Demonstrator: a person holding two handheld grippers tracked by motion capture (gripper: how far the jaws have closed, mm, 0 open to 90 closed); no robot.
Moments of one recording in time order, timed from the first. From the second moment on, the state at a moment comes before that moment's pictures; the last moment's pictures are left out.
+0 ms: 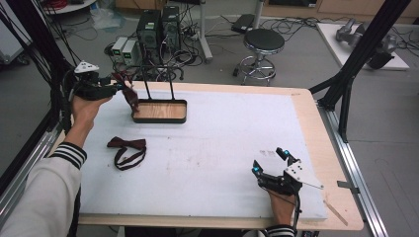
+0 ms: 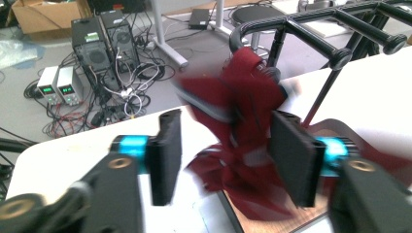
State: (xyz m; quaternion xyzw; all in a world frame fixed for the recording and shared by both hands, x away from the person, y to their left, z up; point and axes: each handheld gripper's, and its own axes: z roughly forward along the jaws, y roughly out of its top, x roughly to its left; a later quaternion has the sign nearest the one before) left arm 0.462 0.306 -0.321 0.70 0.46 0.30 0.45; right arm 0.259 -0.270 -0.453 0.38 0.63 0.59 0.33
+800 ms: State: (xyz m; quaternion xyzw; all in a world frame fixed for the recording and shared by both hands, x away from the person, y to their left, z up) left arm 0.443 0.319 -0.317 0.68 0.44 0.32 0.49; right arm 0.259 -0.270 -0.453 0.38 0.63 0.59 0.34
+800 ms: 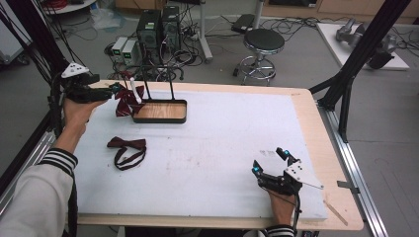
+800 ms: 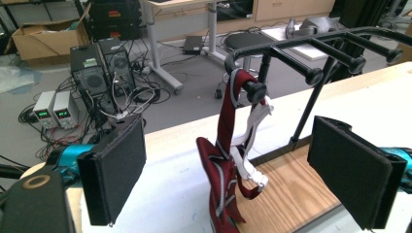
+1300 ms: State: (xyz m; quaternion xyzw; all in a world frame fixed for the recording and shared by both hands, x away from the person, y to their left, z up) left arm 0.408 0.313 -0.301 0.68 0.39 0.30 0.55; right arm 0.259 -0.270 -0.453 0.38 0.63 0.59 0.34
